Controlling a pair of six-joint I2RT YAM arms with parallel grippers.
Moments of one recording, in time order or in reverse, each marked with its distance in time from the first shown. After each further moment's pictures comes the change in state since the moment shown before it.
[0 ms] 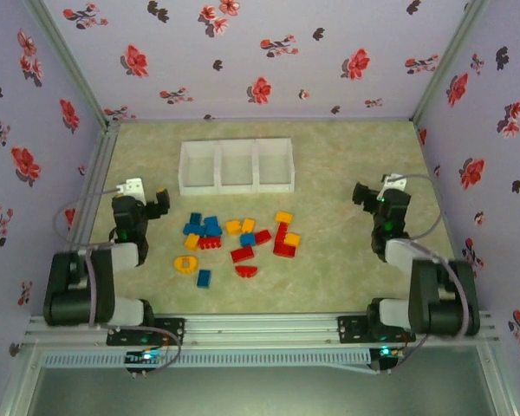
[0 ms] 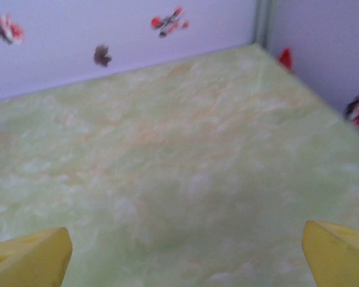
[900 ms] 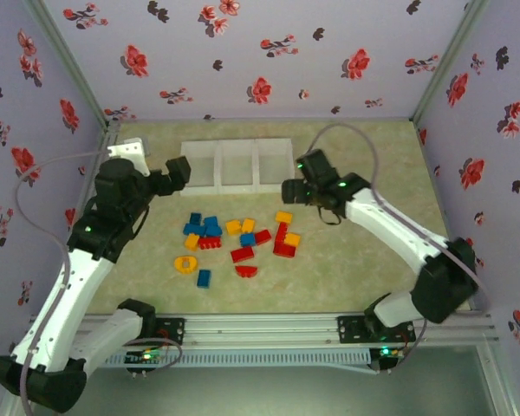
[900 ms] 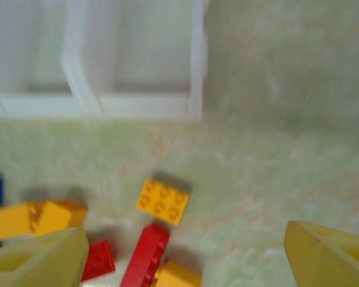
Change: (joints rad) left arm -0.404 -0.390 0.703 -1.167 -0.034 -0.352; right arm 0.687 0.265 0.754 -1.157 0.027 0.365
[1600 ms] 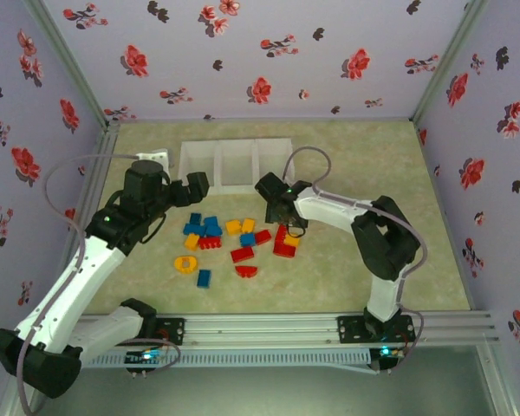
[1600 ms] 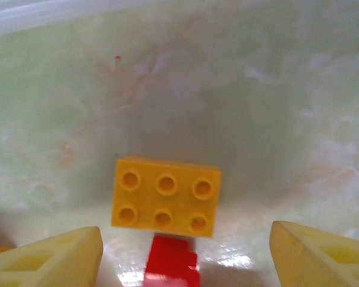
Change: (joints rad) left arm -0.119 0.075 -0.005 -0.107 -0.013 -0.070; right arm 0.113 0.380 0.061 0.024 0.096 0.351
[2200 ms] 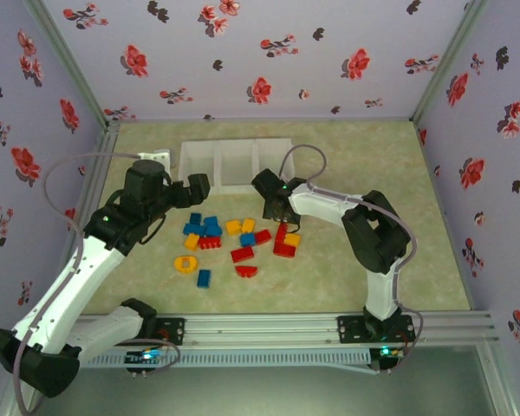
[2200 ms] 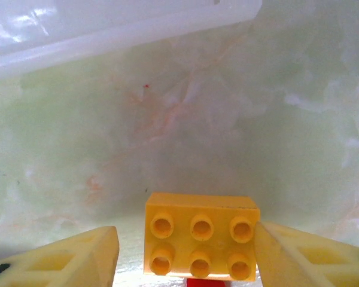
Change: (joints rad) left arm -0.025 0.000 0.032 -0.043 -0.015 0.011; right arm -0.021 0.064 0.056 0.035 -0.014 0.006
